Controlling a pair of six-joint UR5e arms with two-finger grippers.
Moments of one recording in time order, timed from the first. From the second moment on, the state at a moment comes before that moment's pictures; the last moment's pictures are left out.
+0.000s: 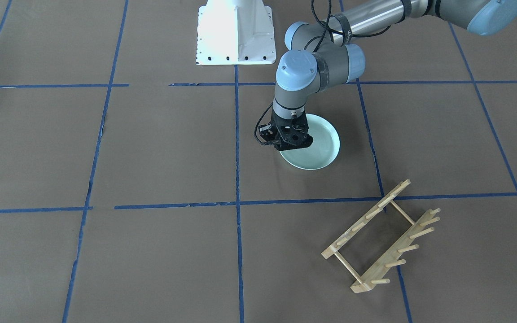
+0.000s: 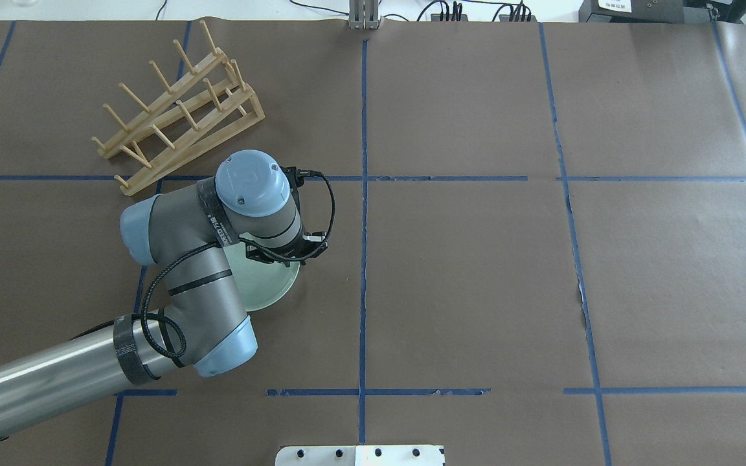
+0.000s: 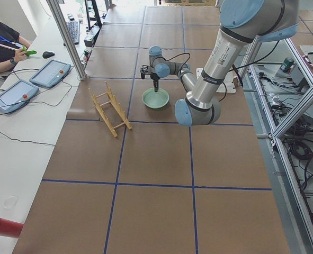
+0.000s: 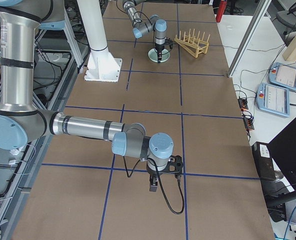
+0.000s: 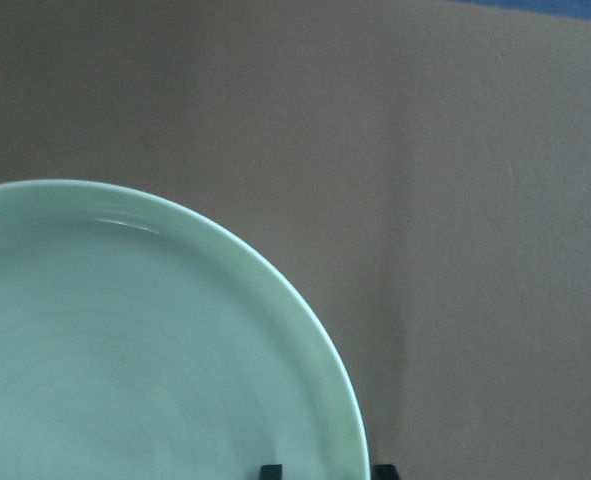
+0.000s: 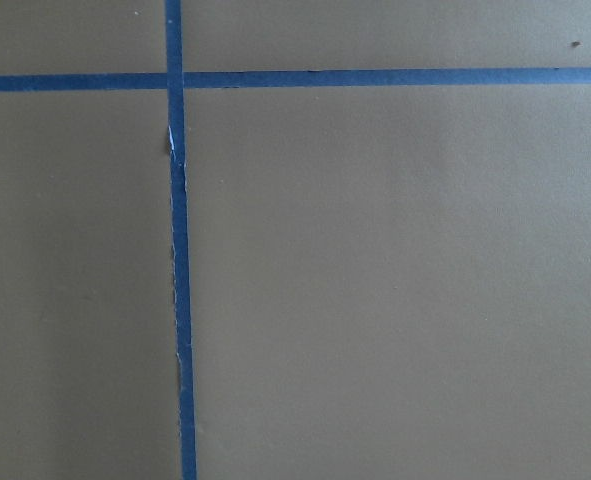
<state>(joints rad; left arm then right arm) -0.52 -2.24 -1.54 -1.69 -1.92 -1.32 1.61 -1.68 1.60 -1.60 2.30 -0.07</state>
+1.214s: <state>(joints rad) -0.80 -2.24 -2.00 -1.32 -1.93 -1.29 1.61 -1.68 1.60 -1.60 2.30 -0.07</state>
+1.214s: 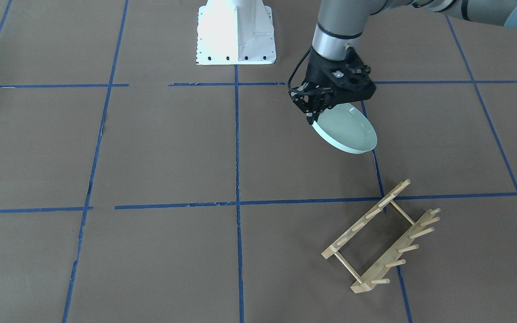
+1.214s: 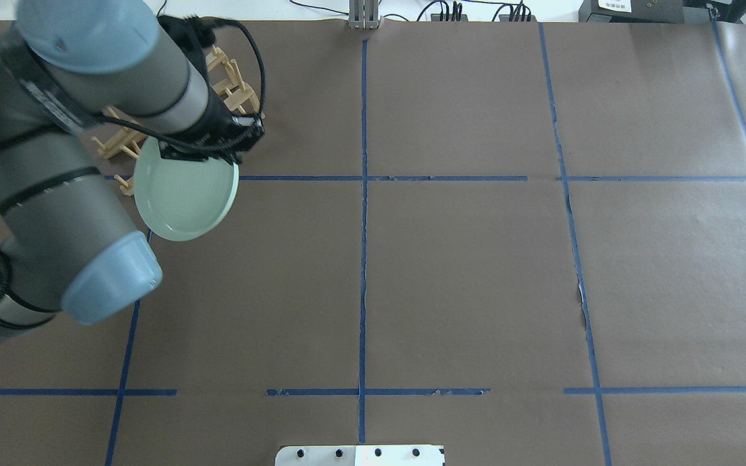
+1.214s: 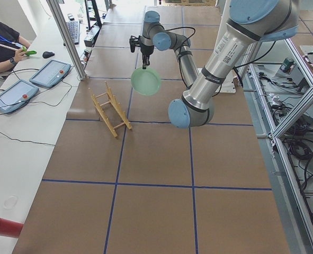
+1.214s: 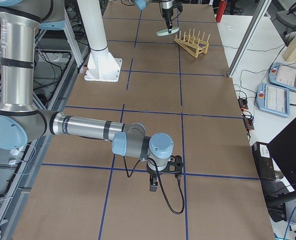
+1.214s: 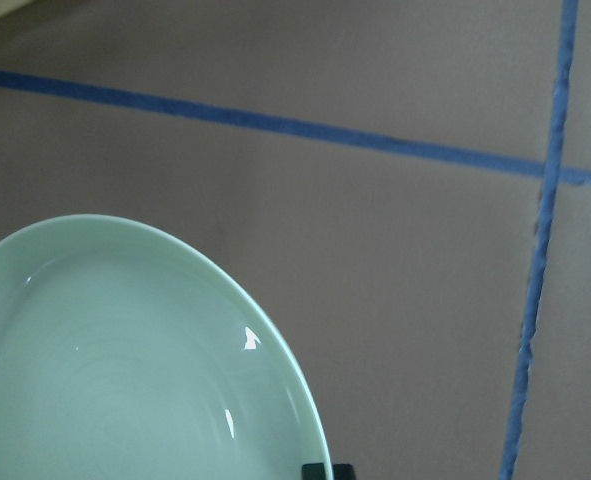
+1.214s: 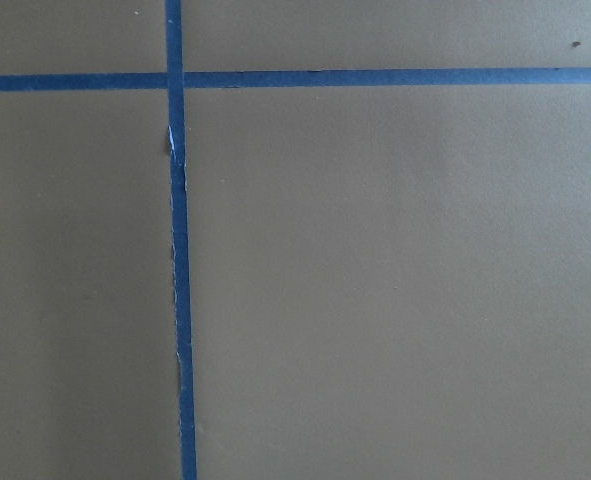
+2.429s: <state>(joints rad) -1.11 -2.08 -1.85 -2.38 -2.11 -1.62 1.61 -1.68 1.60 -1.60 2.30 -0.07</state>
